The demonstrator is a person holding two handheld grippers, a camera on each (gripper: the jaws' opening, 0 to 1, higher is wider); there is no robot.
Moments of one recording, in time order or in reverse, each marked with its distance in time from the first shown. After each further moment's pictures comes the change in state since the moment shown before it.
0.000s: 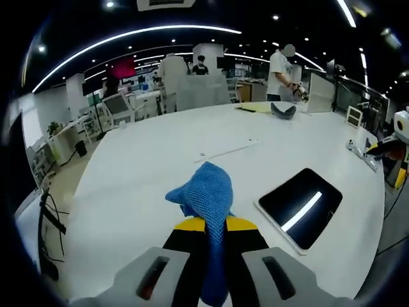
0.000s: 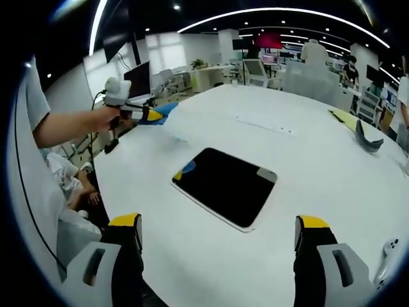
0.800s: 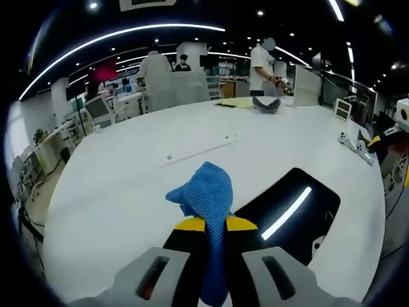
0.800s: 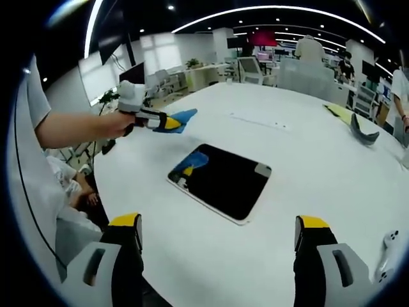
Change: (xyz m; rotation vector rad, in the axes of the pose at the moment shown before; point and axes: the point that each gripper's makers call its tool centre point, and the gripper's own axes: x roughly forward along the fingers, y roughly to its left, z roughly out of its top) left arm 0.072 -0.071 0.008 0.063 -0.011 -0.111; right arm -0.006 -0.008 -0.014 0.026 0.026 -0.019
